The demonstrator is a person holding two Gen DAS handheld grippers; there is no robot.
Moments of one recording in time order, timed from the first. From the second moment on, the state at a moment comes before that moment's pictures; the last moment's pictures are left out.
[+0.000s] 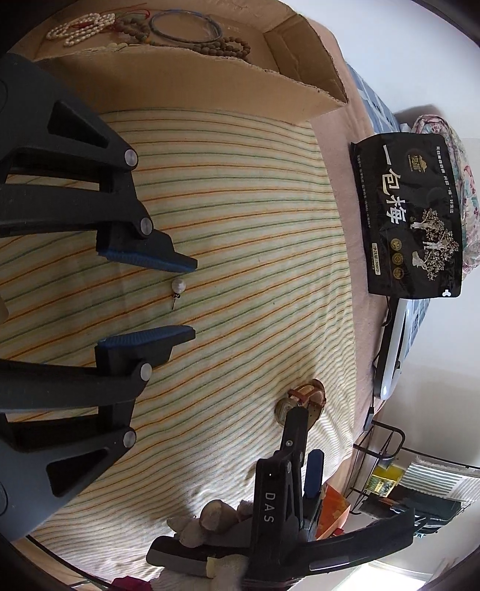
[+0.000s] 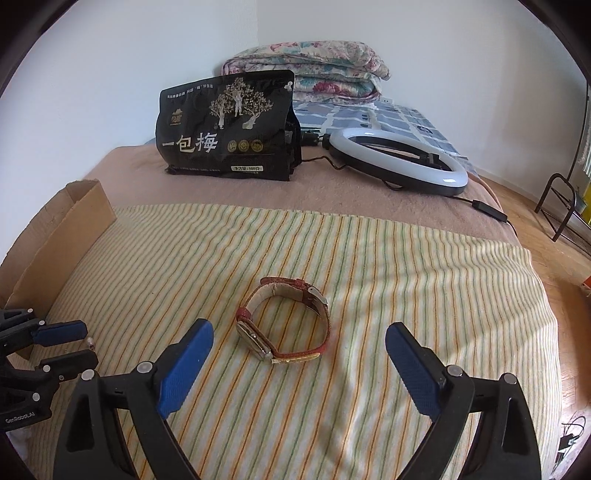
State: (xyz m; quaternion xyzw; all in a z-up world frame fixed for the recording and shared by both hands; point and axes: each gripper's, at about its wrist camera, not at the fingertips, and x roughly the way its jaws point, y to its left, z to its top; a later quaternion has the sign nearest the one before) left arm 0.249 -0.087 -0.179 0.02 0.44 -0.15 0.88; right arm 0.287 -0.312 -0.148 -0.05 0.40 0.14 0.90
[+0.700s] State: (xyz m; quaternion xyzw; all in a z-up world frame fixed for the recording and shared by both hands) left arm 0.251 -0.085 -0.184 0.02 0.44 -0.15 0.89; right arm 0.306 -0.297 -0.167 -0.06 0.43 0.15 0.89
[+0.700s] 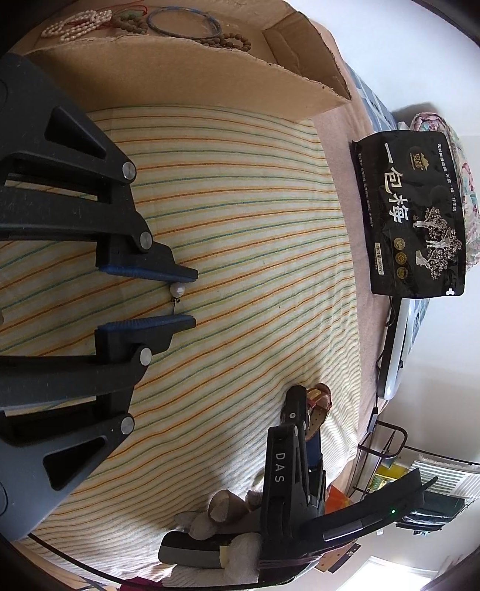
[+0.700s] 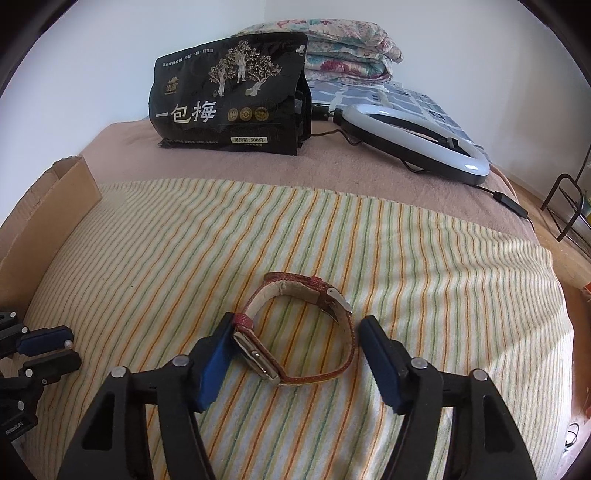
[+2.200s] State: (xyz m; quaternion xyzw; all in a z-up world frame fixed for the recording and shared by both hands) left arm 0.192 -0.018 -0.077 -0.01 0.36 -0.13 0.93; right arm 0.226 -0.232 -0.043 -0.09 0.35 0.19 0.91
